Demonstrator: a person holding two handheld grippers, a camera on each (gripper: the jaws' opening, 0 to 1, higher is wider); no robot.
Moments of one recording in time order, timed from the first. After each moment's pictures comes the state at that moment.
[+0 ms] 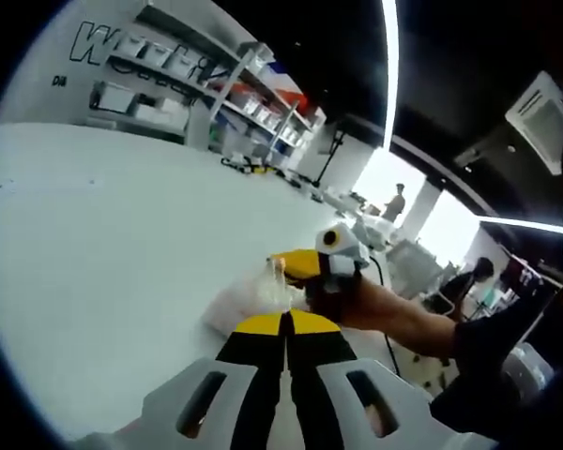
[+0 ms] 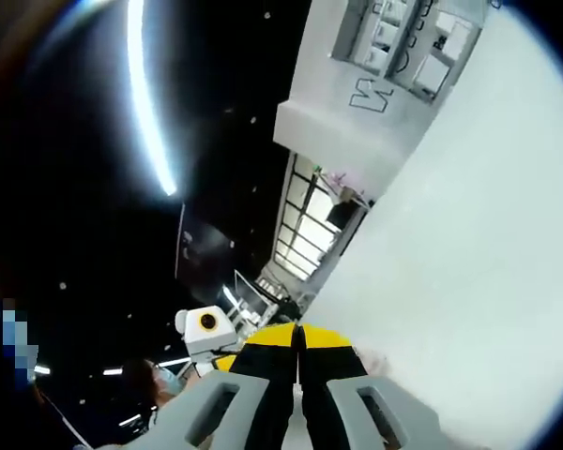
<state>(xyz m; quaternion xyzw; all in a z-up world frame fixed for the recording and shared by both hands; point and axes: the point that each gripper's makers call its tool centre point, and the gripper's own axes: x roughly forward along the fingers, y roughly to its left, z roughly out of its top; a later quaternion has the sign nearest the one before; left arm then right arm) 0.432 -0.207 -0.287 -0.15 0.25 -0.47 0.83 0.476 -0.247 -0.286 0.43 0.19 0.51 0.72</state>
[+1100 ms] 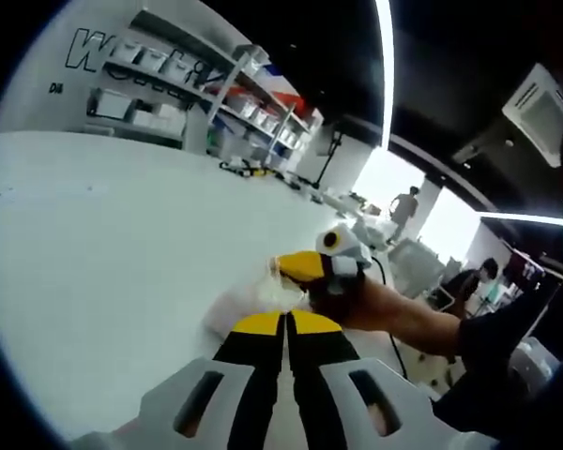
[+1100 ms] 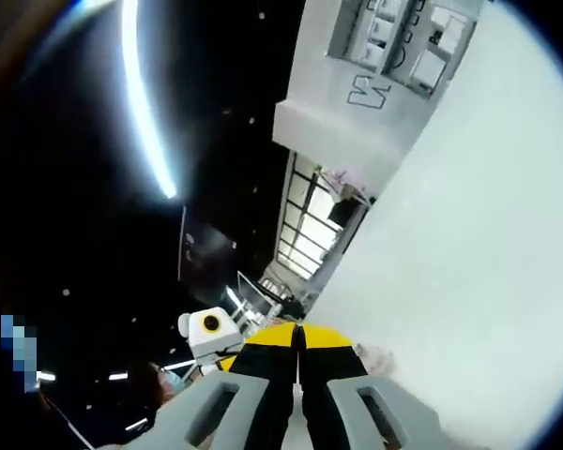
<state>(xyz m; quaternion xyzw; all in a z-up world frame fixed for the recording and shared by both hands) 0.440 -0.207 -0.287 -0.14 0.24 -0.47 0.84 0.480 -0.248 -0.286 0.44 0.20 0.51 0.71</state>
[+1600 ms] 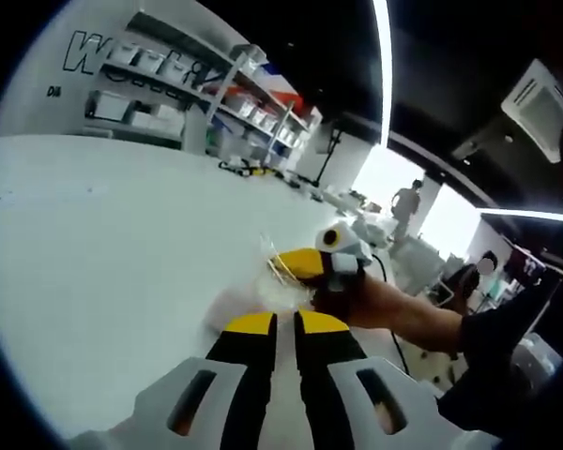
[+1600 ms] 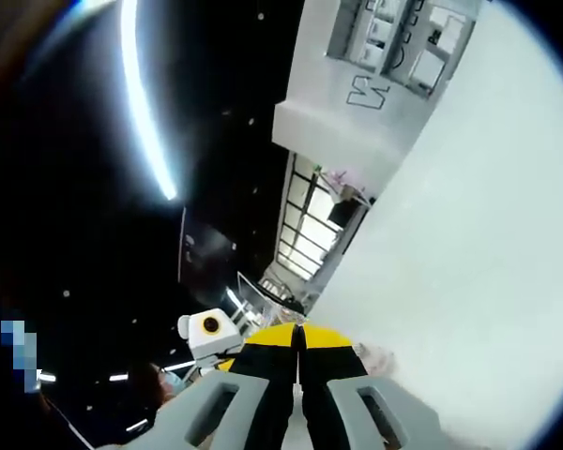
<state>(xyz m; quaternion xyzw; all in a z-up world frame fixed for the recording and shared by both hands) 0.434 -0.208 -0.289 -0.13 0.24 -0.47 0.84 0.479 -0.247 -0.285 0.44 0.20 0.51 0.71</state>
